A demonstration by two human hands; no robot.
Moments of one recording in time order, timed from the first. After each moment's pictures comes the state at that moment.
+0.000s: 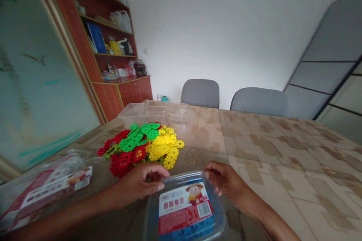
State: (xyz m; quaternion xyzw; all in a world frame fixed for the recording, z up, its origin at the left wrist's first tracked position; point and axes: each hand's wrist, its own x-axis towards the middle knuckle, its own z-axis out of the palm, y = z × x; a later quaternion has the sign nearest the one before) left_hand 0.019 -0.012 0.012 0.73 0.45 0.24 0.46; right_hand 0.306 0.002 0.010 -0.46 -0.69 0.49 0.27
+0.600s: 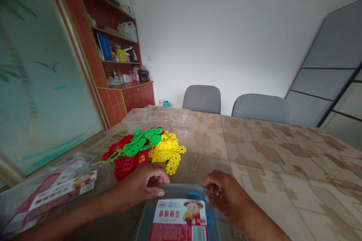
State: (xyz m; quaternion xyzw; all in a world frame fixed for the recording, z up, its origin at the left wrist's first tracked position) left_hand 0.015 -0.009 0.027 0.79 0.43 0.24 0.37; right_hand 0.297 -0.013 0.027 -0.47 -0.80 0.30 0.22
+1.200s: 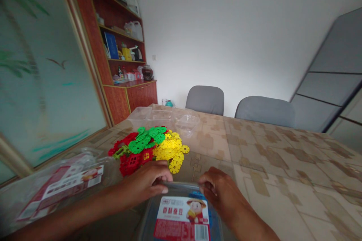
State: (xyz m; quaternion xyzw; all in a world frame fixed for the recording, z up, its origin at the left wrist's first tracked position) left_hand 0.013 -0.017 0.033 0.85 0.41 0.22 0.26; right_hand 0.278 -0.014 0.029 -0.45 -0.84 0.21 0.21
